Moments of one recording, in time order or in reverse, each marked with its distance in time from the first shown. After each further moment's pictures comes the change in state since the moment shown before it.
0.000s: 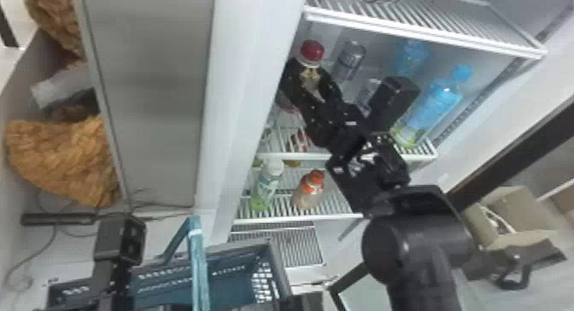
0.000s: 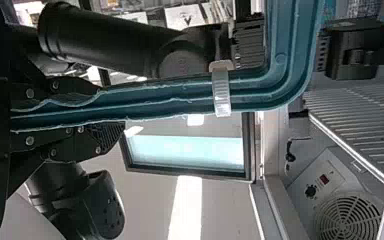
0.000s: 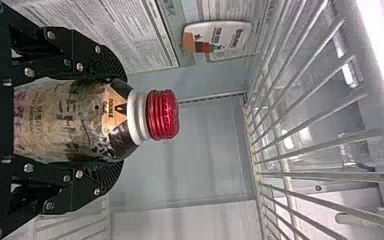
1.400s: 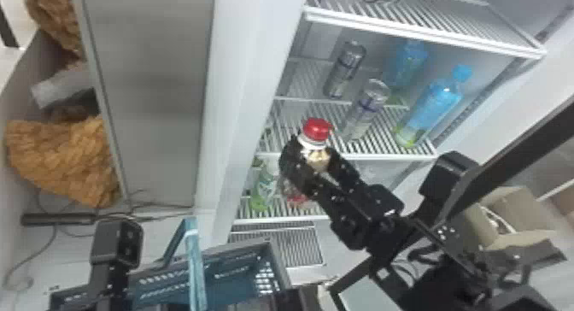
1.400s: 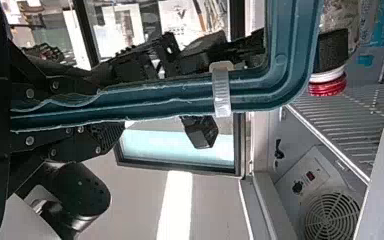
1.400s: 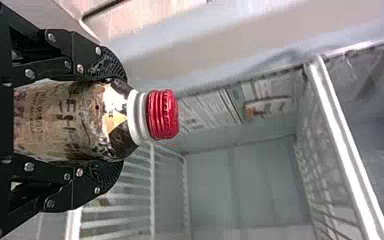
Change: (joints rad) left arm 0.017 -0.004 0.005 0.019 0.033 -0.021 0.010; right arm 0.503 -0.013 -0.121 -0.483 -0.124 0.247 0.111
